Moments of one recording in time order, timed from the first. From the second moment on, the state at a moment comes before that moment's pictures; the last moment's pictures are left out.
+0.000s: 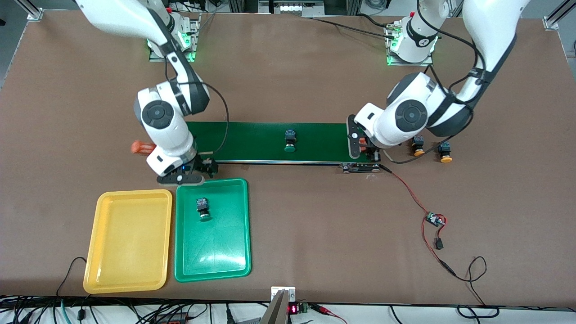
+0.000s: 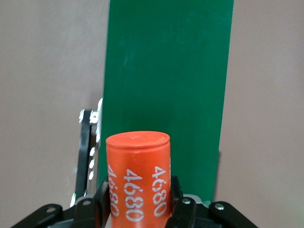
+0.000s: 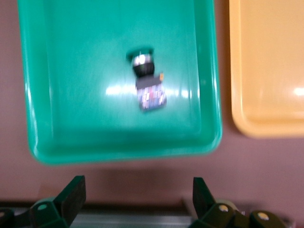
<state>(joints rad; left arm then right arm) 0.32 0.47 -0.82 -1.97 0.23 2.15 0.87 0.38 0.39 0.02 -1.94 -0.15 2.43 0.48</state>
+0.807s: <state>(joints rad) 0.31 0.48 -0.82 -2.12 0.28 2.38 0.89 0.40 0.30 0.28 -2.03 -0.15 2.35 0.81</state>
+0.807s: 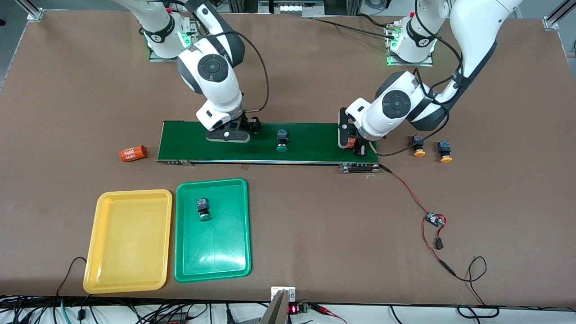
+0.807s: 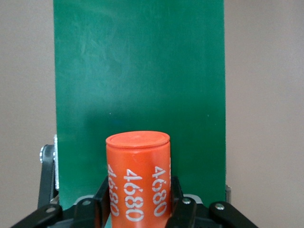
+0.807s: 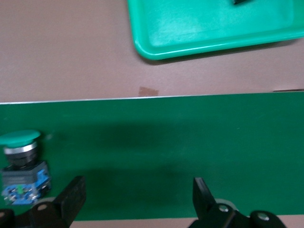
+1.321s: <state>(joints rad) 0.32 0.47 -0.82 -2.11 0.28 2.35 0.89 0.39 0.31 0.28 -2.04 -0.15 2.35 0.82</state>
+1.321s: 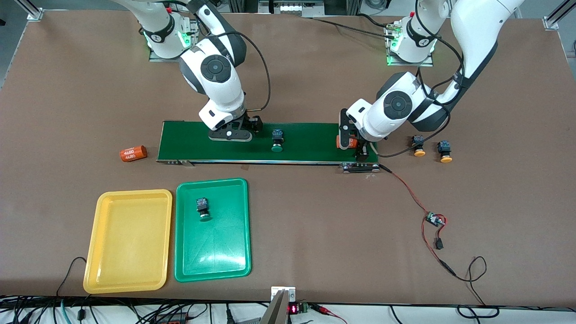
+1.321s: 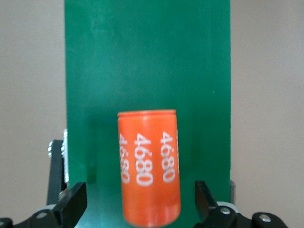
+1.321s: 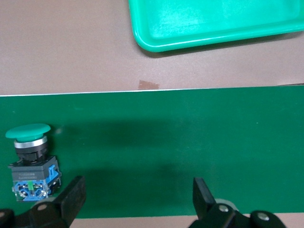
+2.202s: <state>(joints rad) 0.32 0.31 -0.68 -1.78 0.16 1.85 0.57 0.39 0.32 0.28 -2.04 -0.15 2.35 0.81</state>
